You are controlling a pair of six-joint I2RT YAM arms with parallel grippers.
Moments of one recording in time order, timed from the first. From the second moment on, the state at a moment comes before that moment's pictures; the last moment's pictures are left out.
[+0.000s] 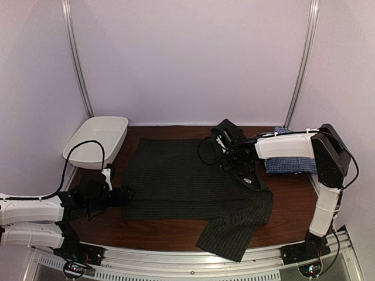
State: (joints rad) left arm -0.69 0.94 0.22 0.09 -0.17 -0.64; right arm 0.67 1.87 1.27 -0.33 0.37 0.14
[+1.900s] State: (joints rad) left arm -0.69 1.44 0.32 0.43 -0.11 -0.54; right arm 0.42 1.92 1.46 -0.43 0.56 0.08
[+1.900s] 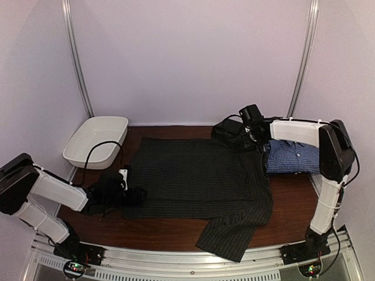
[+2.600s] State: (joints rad) left arm -0.69 1.25 0.40 0.12 -0.20 -0.58; right arm 0.43 2.03 1.39 -0.27 0.23 0.14
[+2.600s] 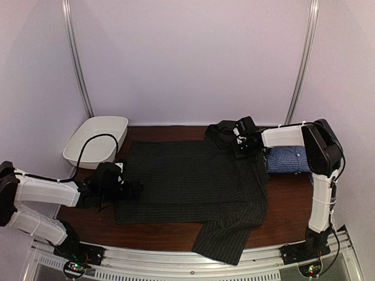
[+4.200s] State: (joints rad) left arm -0.69 1.33 0.35 0.19 -0.18 -0.58; right arm 0.49 1.78 0.95 -0.18 0.16 0.29
